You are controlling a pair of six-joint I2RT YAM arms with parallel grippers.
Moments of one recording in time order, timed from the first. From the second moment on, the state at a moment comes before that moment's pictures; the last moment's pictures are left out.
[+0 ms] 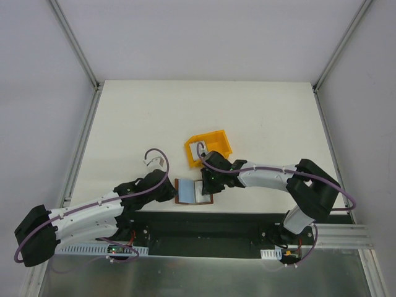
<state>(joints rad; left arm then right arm) -0.93 0.86 0.34 -0.32 -0.19 -1.07 1.00 1.62 0.85 -0.29 -0.10 0.74</state>
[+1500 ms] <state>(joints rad) -0.93 0.85 0.41 -0.35 -0.22 -1.04 0.64 1.81 1.39 -0.47 -0.18 0.48</state>
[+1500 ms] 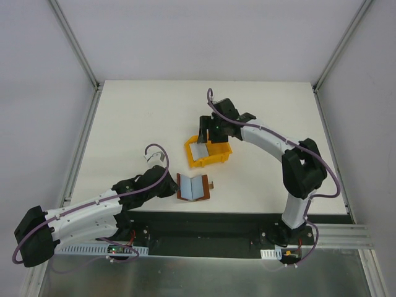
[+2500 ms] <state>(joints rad) -0.93 0.85 0.42 -0.35 -0.24 -1.03 0.61 1.97 1.46 -0.46 -0.37 0.47</state>
